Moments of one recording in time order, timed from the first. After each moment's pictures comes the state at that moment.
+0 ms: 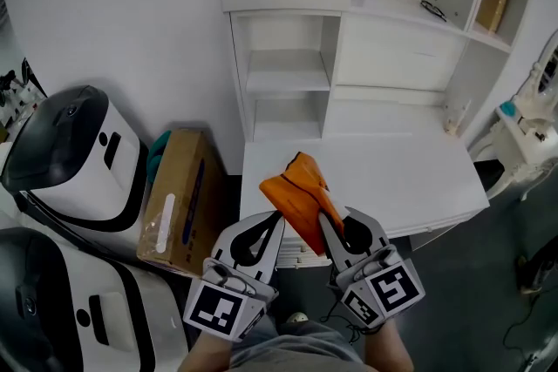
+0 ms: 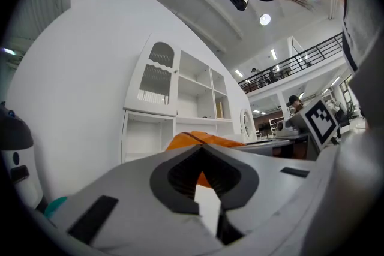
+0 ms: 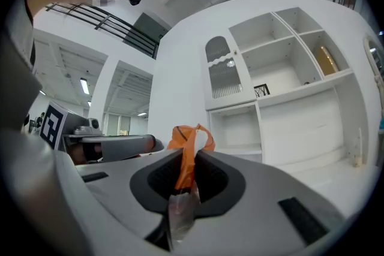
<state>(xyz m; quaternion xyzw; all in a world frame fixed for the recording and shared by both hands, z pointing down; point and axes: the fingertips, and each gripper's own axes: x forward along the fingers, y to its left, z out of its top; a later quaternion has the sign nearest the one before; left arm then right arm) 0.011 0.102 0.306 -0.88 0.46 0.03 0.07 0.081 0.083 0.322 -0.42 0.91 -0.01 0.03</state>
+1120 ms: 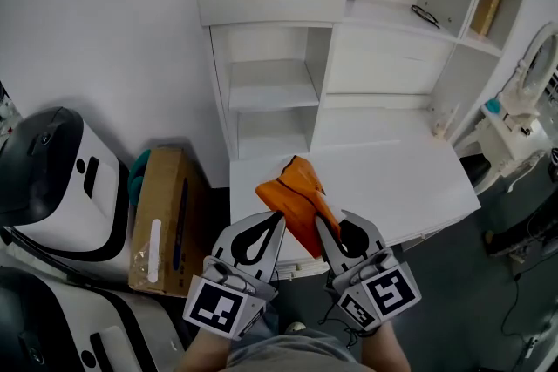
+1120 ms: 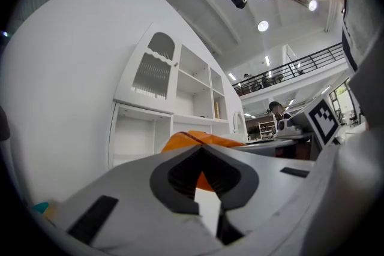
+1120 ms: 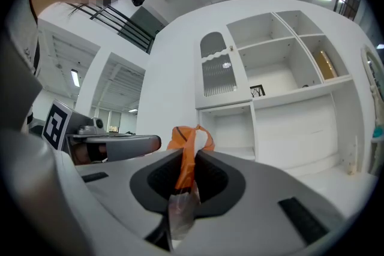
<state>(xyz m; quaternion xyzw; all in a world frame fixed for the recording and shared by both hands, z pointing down) 0.007 0.030 0.305 -0.91 0.41 0.04 0.06 0.072 0.023 0.318 -0.46 0.89 0.00 0.02</state>
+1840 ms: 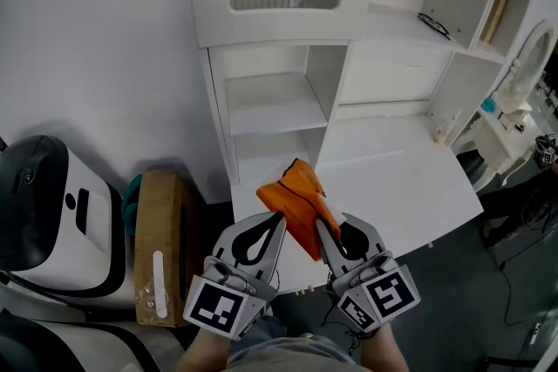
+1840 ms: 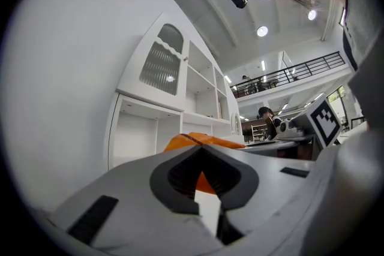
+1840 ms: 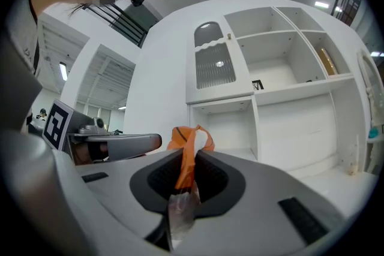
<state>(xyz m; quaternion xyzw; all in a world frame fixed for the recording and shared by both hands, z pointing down) -0.027 -0.060 0.307 -0.93 0.37 0.03 0.03 0.038 -0.061 0.318 -0.50 0.87 -0.01 0.02</state>
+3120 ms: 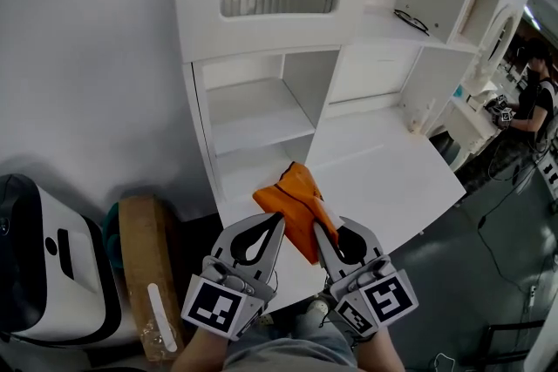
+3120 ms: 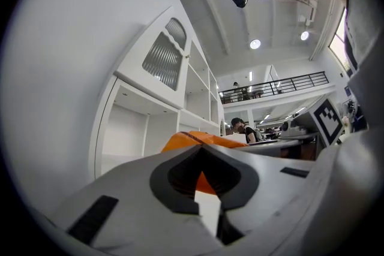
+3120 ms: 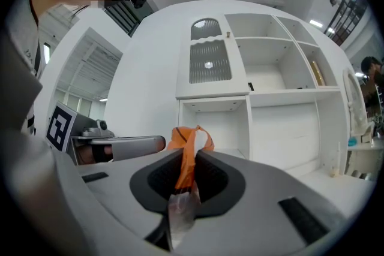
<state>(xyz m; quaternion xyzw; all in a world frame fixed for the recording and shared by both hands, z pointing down) -0.046 -0.108 0.315 -0.96 0.28 0.07 0.02 0.014 -0.091 0.322 -0.58 0.82 0.00 0.00</state>
